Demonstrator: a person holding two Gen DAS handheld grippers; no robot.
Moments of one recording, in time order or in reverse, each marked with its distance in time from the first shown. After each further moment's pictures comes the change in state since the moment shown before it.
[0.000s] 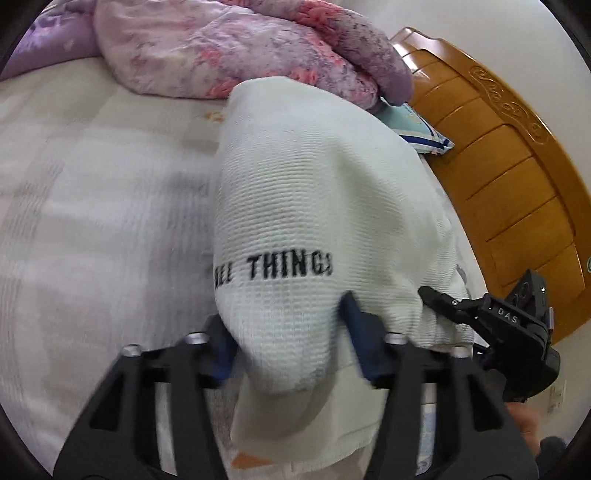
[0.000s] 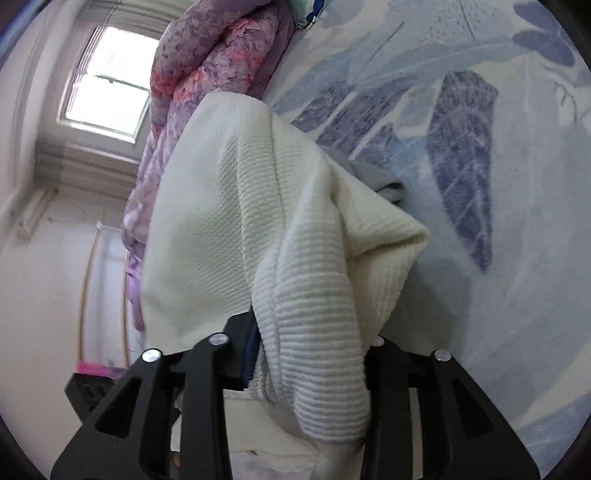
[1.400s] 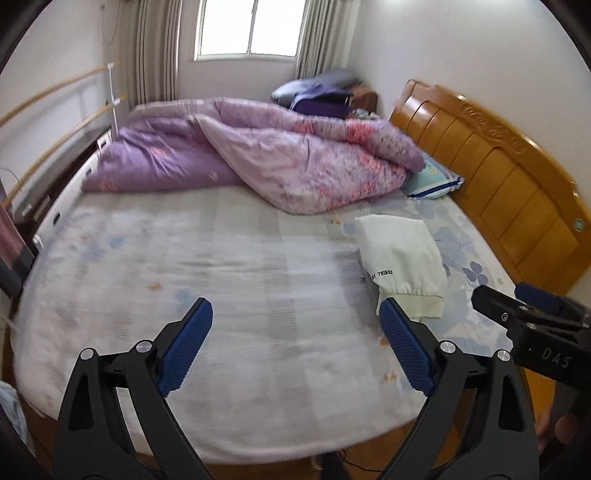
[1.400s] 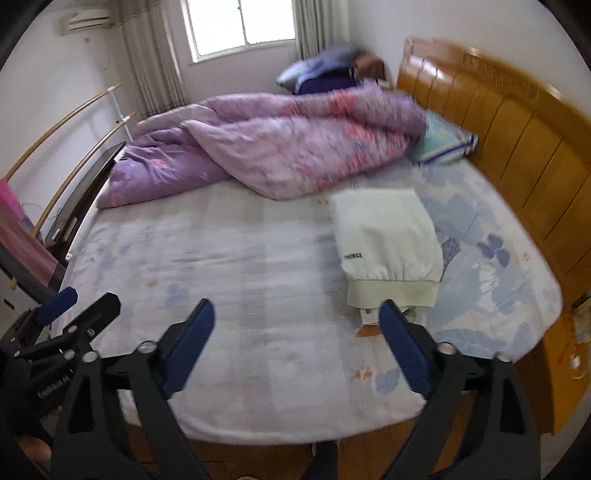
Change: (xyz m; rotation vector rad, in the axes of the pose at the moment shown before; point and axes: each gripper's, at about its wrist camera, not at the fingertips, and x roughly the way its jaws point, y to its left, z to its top) left arm -0.507 0.043 -0.035 0.217 -0.230 0.303; right arm -0.186 0.402 -0.331 -0.696 -0.197 -0.418
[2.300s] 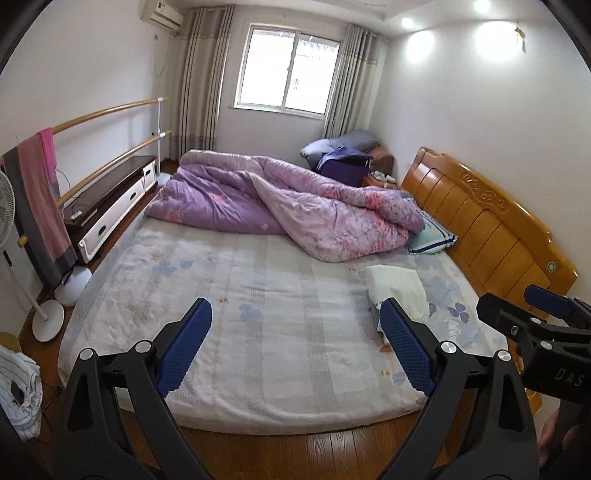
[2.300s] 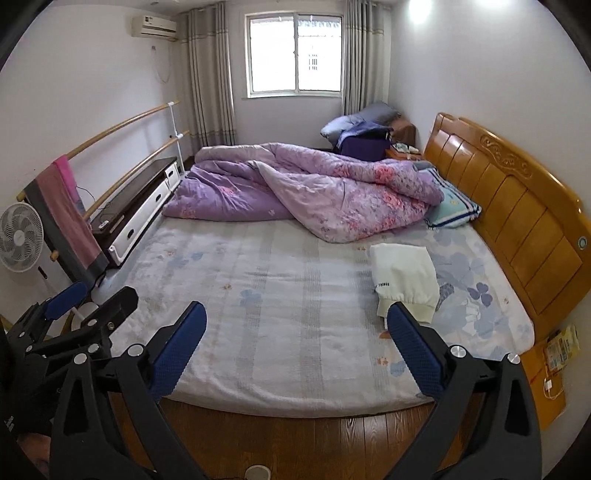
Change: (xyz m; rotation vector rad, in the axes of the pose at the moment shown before) left arm -0.300 0.064 -0.038 -0.101 -0.207 0.056; right arm -0.249 0.140 -0.046 -0.154 -0.174 0.048
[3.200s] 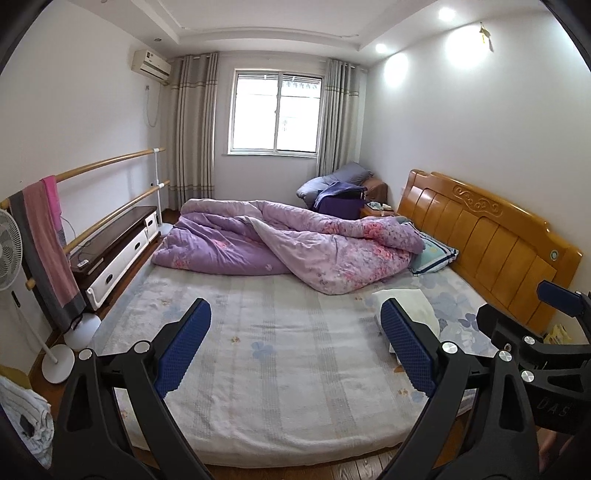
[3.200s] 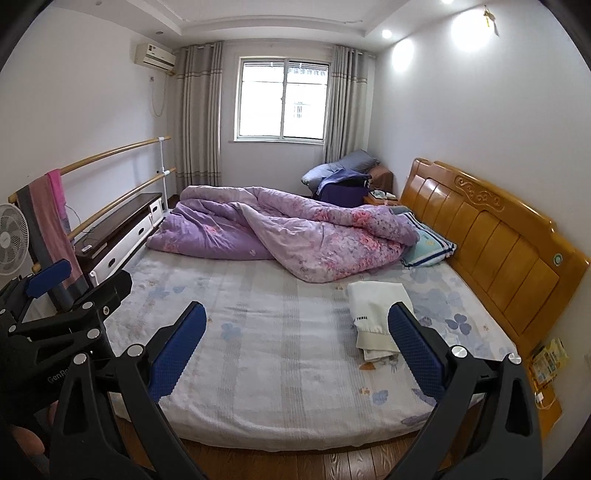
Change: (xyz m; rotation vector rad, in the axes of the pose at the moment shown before) left arm -0.031 -0.002 -0.018 0.122 -0.166 0.015; right arm -0.027 0.012 -0.045 -0.013 -0.199 -0.099
